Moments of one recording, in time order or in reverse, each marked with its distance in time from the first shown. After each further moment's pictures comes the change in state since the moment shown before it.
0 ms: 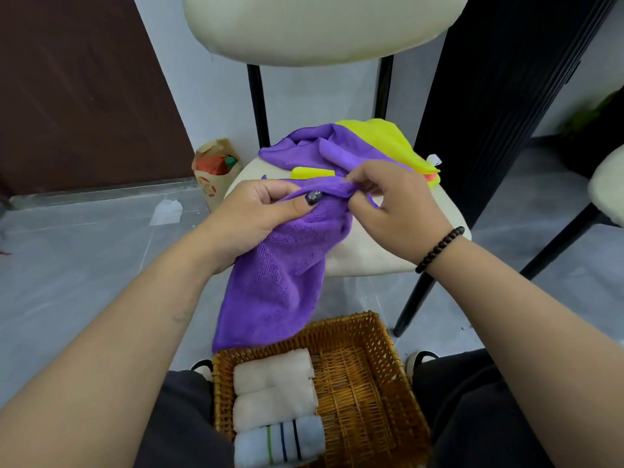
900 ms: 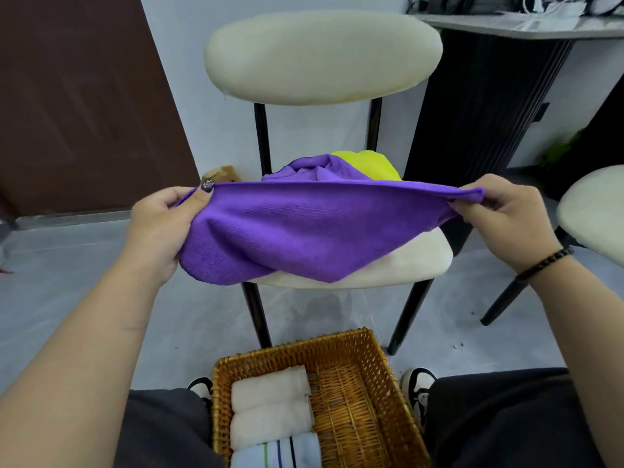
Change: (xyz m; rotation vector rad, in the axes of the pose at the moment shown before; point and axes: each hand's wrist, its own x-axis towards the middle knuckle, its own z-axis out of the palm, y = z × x) left_hand -0.029 -0.004 -0.071 -0.111 0.689 0.054; right_hand -0.035 0.039 -0.110 0.076 0.115 0.190
